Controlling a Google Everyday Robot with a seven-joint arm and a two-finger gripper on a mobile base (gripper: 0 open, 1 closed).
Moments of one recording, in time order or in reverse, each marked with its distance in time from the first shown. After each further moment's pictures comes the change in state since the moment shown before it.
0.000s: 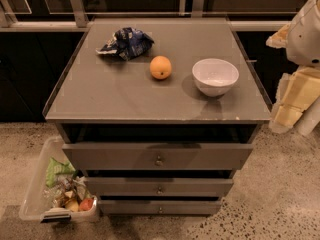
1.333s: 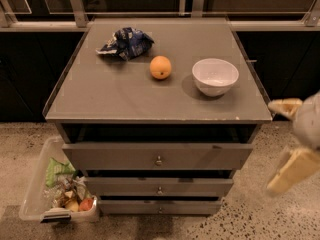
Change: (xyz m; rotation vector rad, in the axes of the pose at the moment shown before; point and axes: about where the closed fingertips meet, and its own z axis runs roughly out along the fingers) arm 0.040 0.073 0.077 -0.057 -0.236 0.141
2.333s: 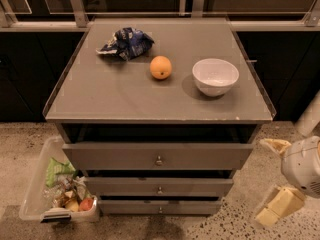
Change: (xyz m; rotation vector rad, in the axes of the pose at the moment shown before) arm 0.043 0.047 0.065 -0.088 -0.075 0.118
